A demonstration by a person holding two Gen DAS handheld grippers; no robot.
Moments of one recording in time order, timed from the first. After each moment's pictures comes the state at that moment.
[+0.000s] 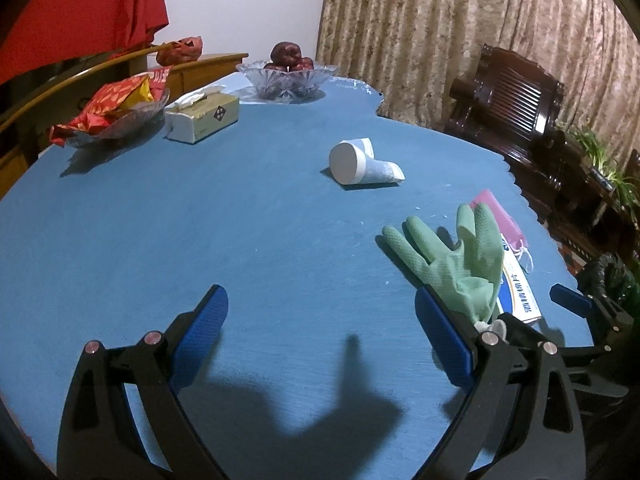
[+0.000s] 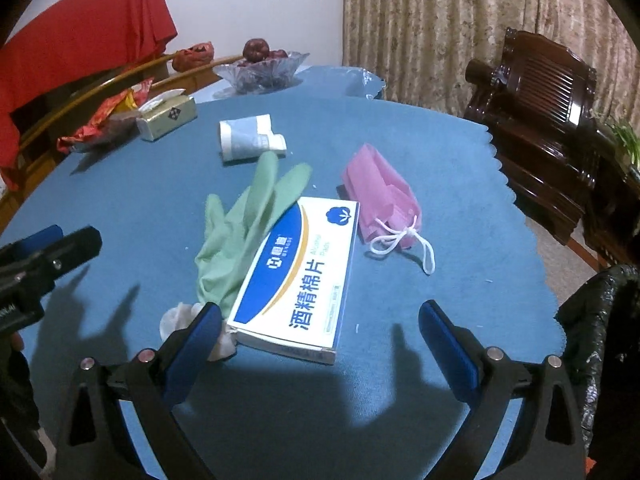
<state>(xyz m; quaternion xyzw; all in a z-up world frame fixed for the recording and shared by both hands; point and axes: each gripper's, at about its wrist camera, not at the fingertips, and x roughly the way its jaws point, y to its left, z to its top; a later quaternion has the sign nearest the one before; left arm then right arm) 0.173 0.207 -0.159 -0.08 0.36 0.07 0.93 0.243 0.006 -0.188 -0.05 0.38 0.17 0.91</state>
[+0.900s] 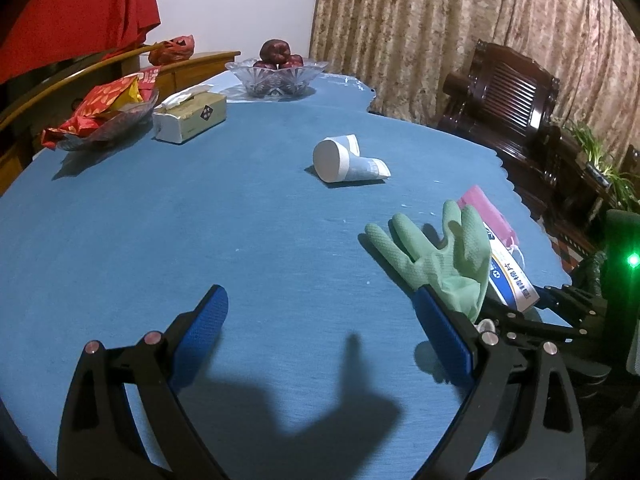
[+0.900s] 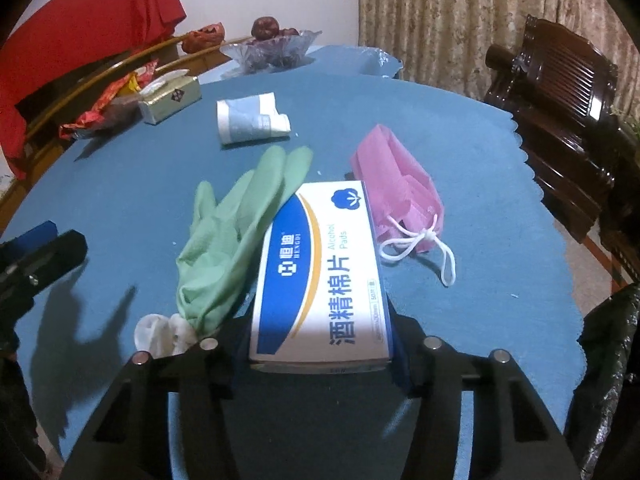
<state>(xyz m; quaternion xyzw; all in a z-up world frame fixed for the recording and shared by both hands) 0.178 0.192 -0.155 -0.07 0.36 0.06 0.93 0.267 0.006 -0.197 -0.05 0.41 0.20 0.89</state>
